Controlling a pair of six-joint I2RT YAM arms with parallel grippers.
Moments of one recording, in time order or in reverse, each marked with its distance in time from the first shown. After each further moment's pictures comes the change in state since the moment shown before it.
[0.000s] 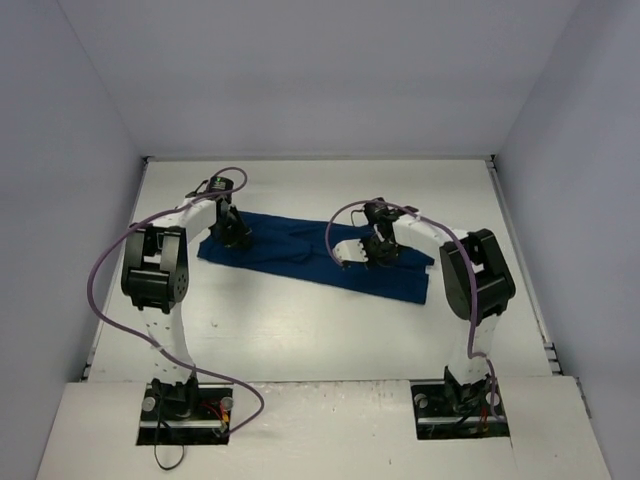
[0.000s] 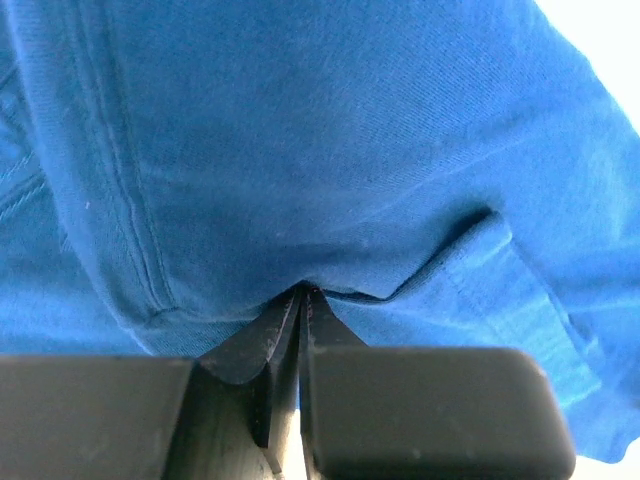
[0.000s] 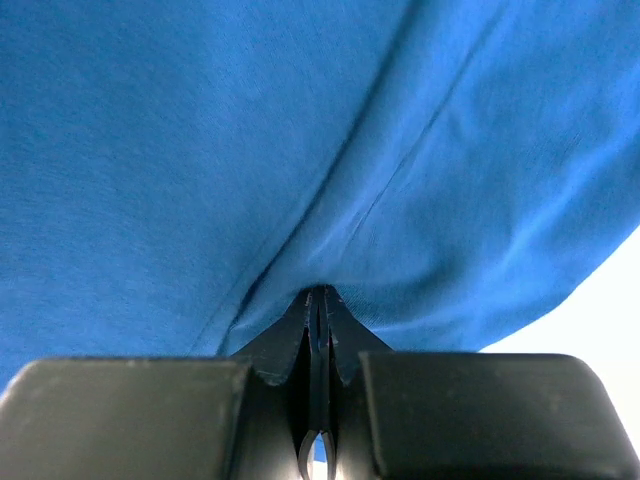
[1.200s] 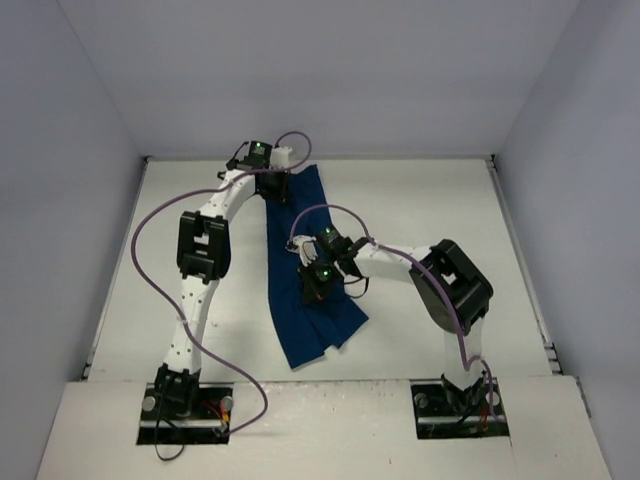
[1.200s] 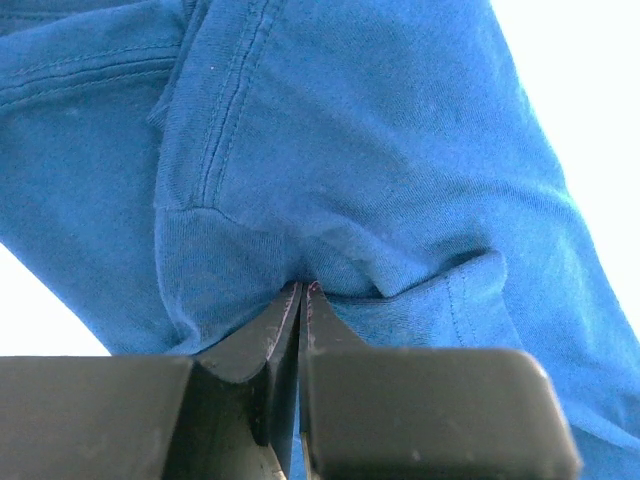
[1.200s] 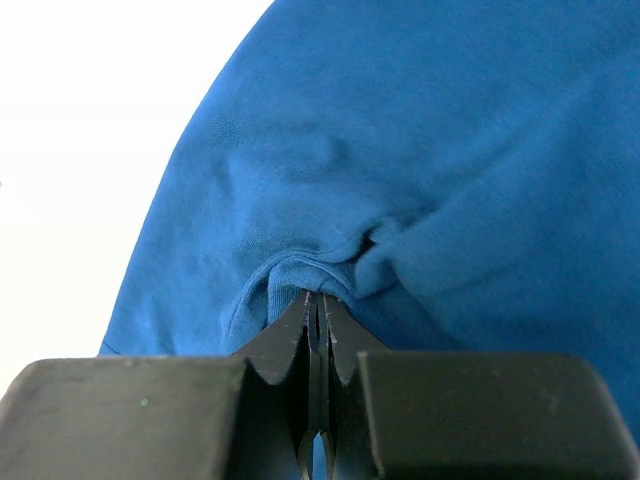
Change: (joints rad) left arm -0.120 0.552 0.884 -0.066 0.240 0.674; right arm 0.311 0.020 -0.093 0.401 -0.473 1.506
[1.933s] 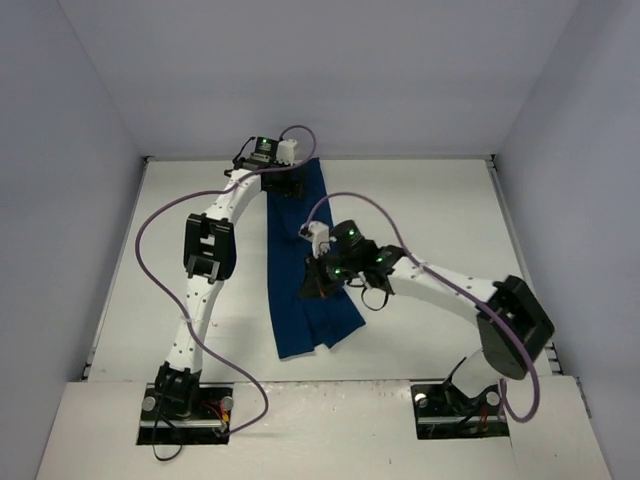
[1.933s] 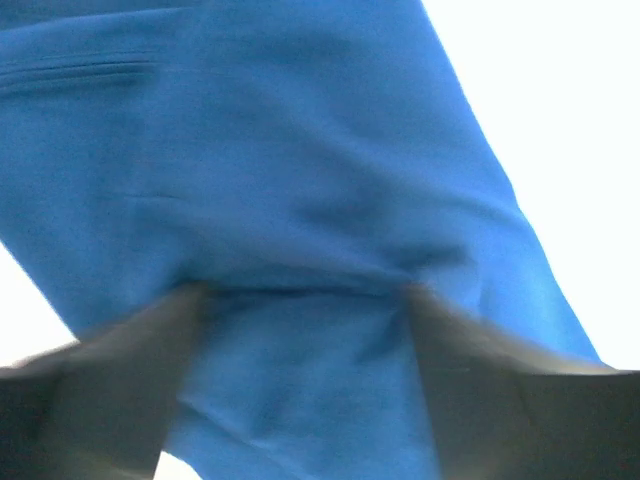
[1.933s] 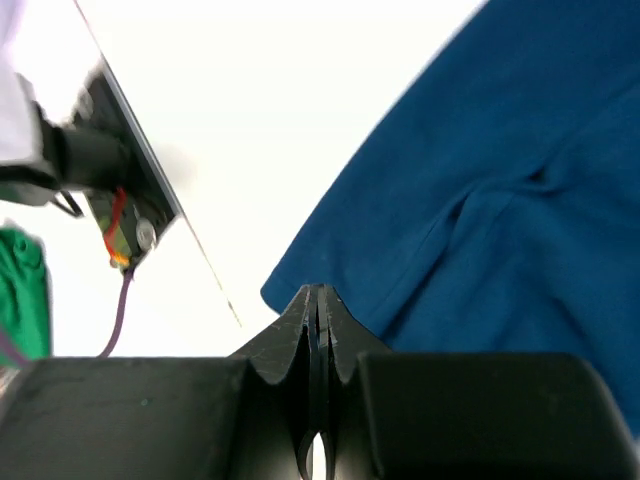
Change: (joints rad) left arm -0.017 0.076 0.138 0.021 -0.049 -0.033; right arm 0.078 -0.353 -0.170 0.089 0.063 0.300
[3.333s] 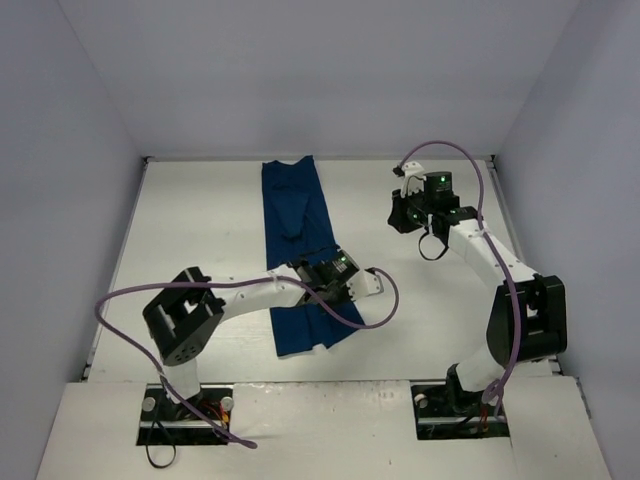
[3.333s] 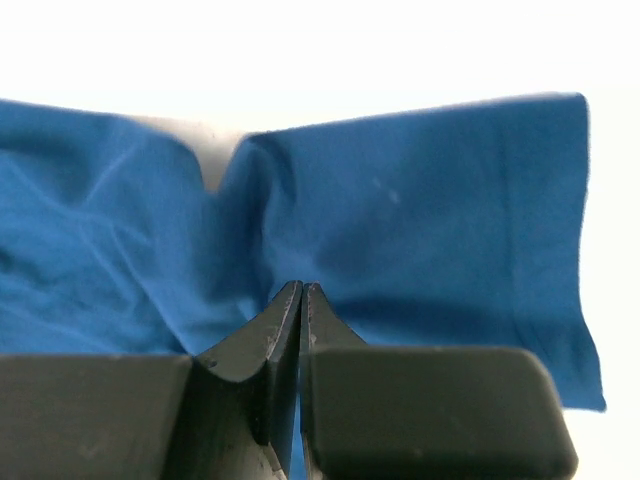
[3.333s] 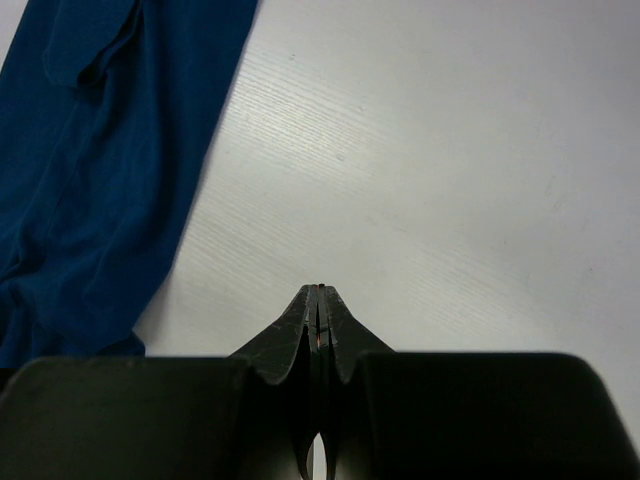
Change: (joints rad) left arm -0.724 -0.852 -1.240 0.200 -0.368 0.393; right arm -0.631 -0.041 0.130 -0.118 0.163 -0.448
